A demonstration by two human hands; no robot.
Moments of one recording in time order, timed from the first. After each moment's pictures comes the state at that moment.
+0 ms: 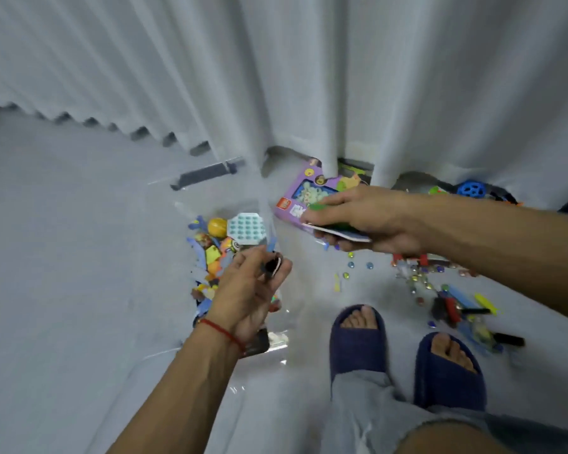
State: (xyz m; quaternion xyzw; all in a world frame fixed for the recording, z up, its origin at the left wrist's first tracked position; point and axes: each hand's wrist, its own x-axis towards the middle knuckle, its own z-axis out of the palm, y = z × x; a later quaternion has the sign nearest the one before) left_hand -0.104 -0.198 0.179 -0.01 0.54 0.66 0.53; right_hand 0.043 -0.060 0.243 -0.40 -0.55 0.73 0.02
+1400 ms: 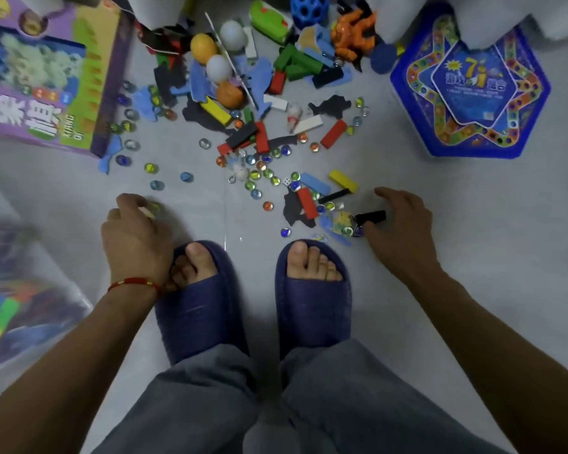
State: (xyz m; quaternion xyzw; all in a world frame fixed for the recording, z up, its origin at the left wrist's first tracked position) left_hand -0.009 -0.097 -0.080 0.50 0.84 0.12 0.20; right_hand 0.356 -0.101 -0.058 -0.78 -0.54 0.30 0.08
